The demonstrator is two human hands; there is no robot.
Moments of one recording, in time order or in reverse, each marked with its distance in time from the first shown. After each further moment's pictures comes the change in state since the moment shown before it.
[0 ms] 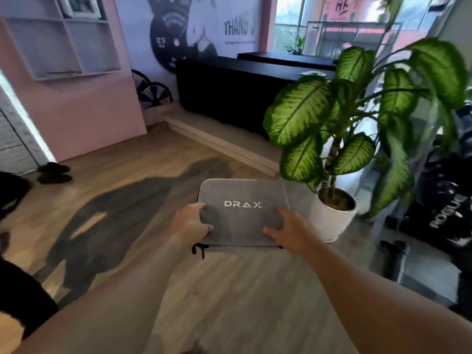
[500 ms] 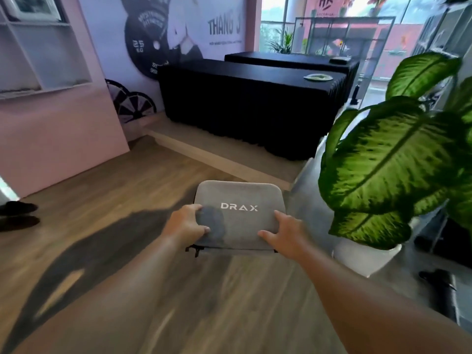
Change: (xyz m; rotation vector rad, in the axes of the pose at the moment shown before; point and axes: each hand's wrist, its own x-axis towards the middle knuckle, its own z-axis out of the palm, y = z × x) left_hand 0.389 -0.062 -0.111 0.079 -0.063 0.031; right_hand 0.351 -0.155 0.038 0.027 0.076 0.065
